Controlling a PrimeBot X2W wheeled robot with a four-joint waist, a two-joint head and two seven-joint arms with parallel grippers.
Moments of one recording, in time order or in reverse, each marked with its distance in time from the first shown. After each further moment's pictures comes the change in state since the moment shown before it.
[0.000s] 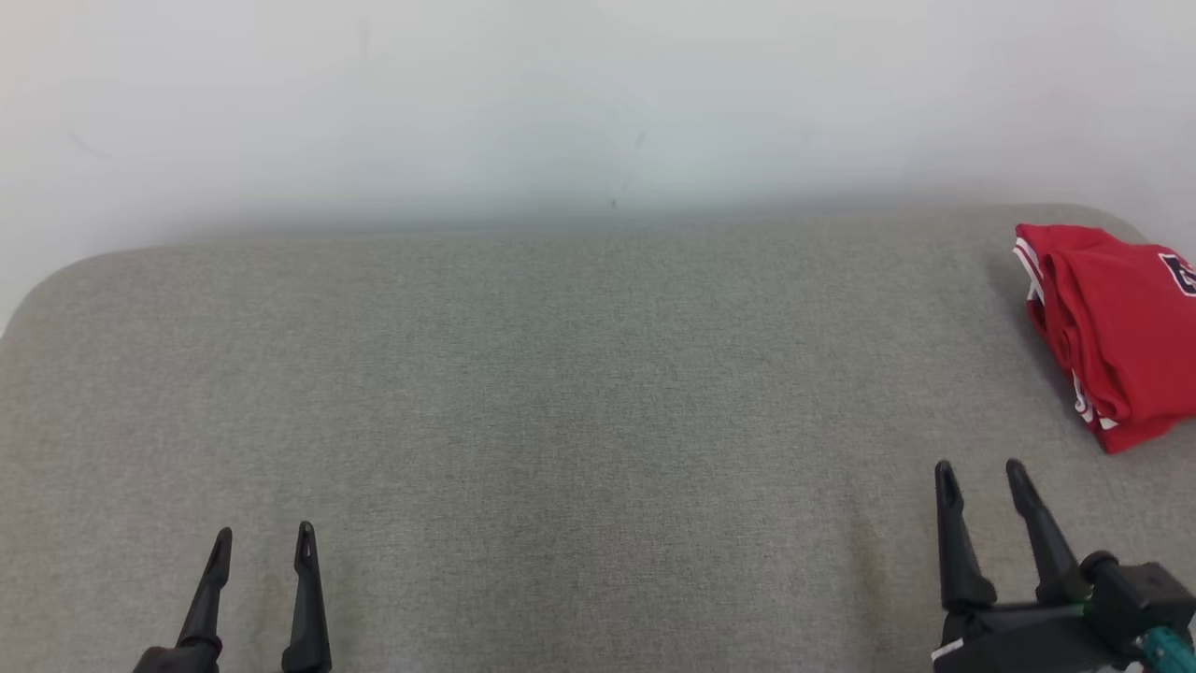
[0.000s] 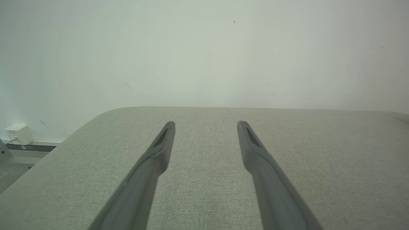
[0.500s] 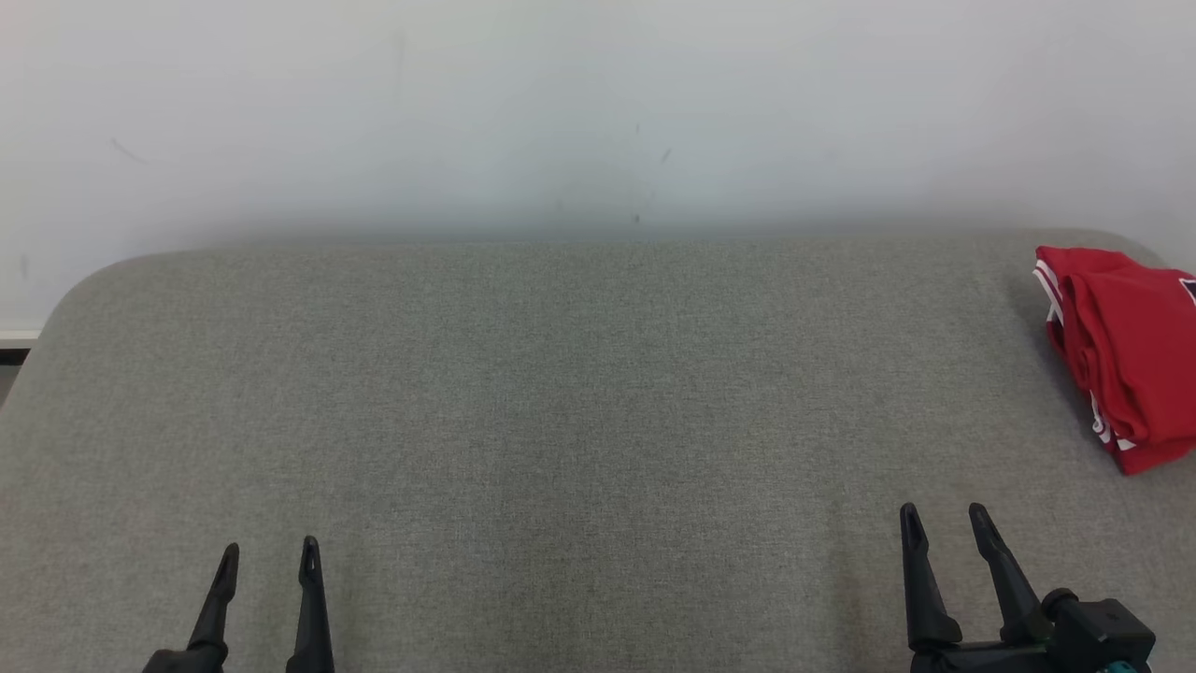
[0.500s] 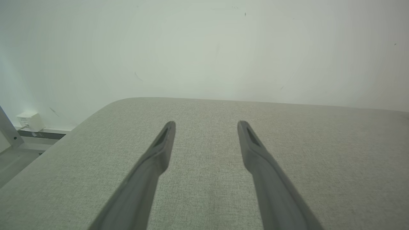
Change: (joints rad) left arm -0.010 -0.006 0.007 0.069 -0.006 -0.009 0.000; right arm 0.068 0.072 0.011 0.009 -0.026 0.000 0.000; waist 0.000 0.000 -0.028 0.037
